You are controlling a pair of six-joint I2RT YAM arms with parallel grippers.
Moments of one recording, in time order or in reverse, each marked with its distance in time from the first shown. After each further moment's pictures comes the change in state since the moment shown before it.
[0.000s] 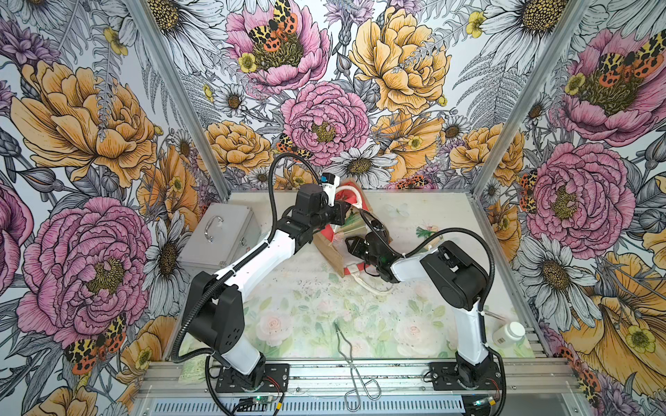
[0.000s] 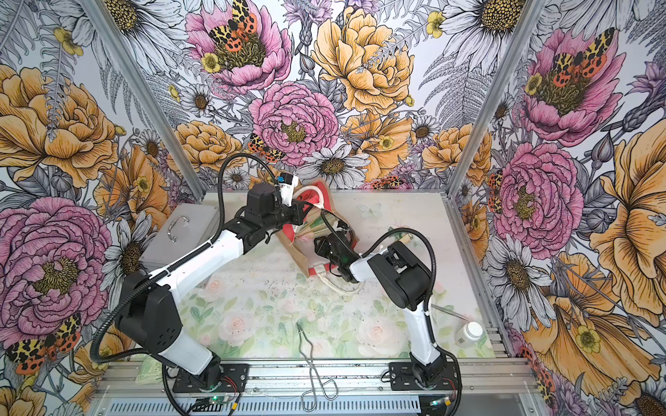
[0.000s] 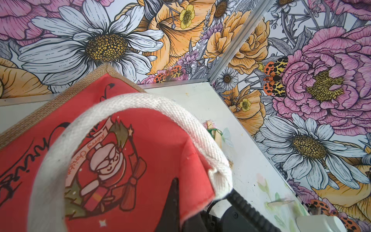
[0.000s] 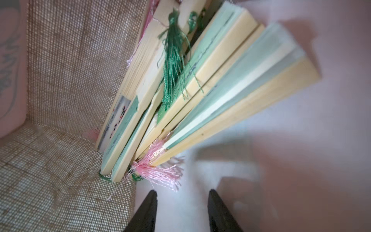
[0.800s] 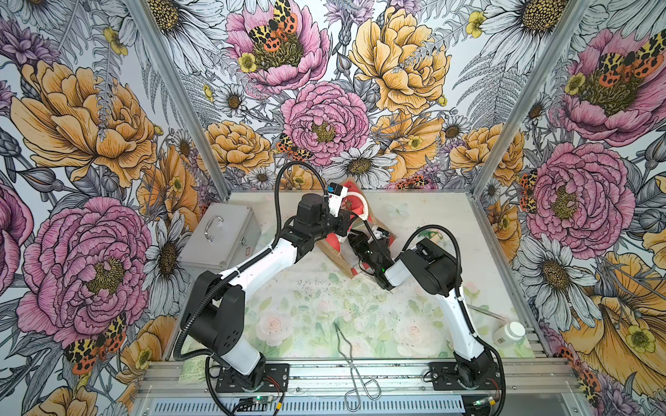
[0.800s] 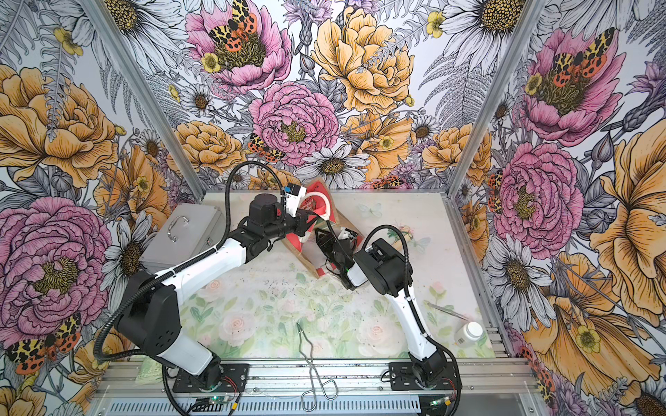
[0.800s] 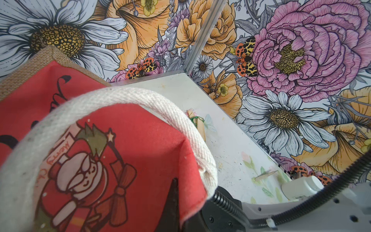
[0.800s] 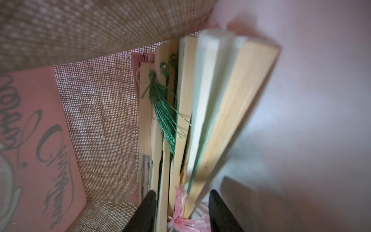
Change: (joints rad) left arm -0.017 -0.016 -0.126 0.162 0.159 0.061; right arm -0.026 0.257 0.037 0.555 0.058 0.379
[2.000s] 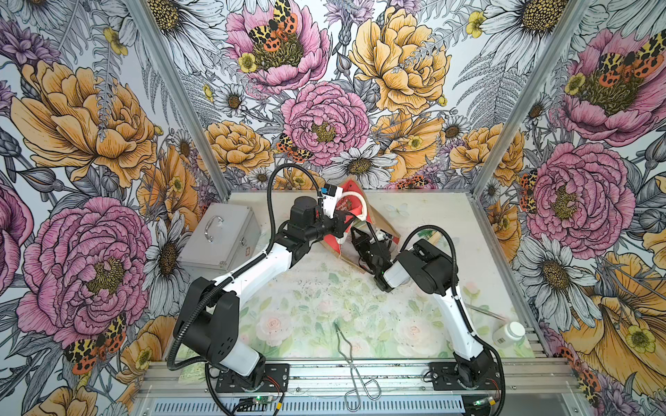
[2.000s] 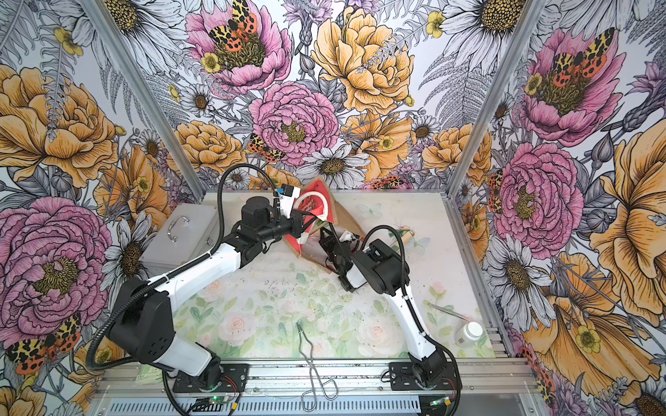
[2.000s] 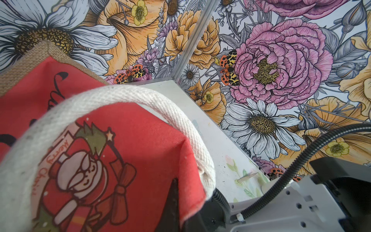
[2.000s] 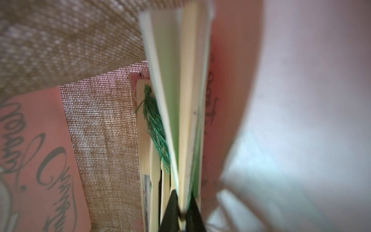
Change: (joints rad) left arm 0.023 -0.051 -0.069 0.090 0.069 -0.082; right arm 0.009 0.036 0.004 0.106 0.120 -0.058
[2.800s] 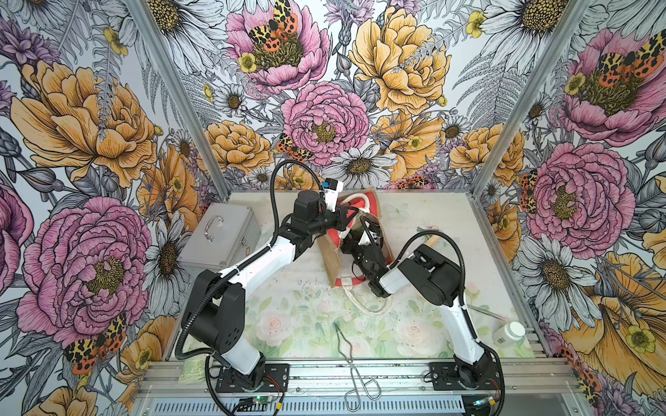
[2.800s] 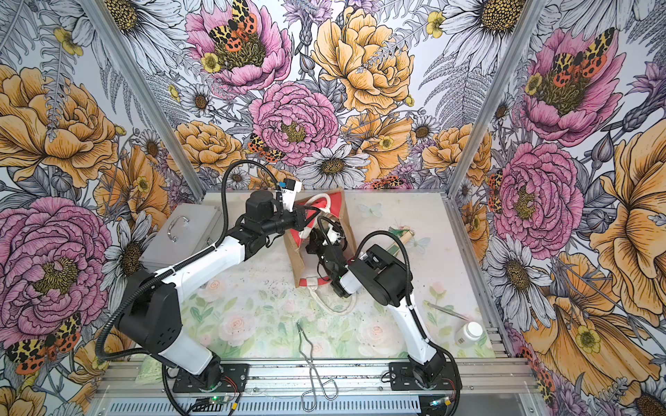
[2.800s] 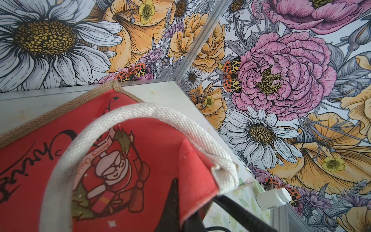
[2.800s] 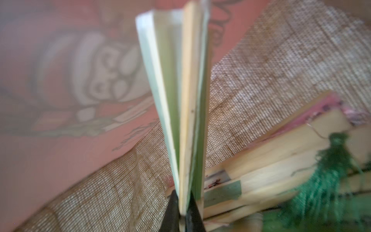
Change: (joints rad) left arm 0.005 0.068 0.090 -0.040 -0.007 -0.067; right arm 0.139 -0.150 -0.066 0.019 0.103 -0.561
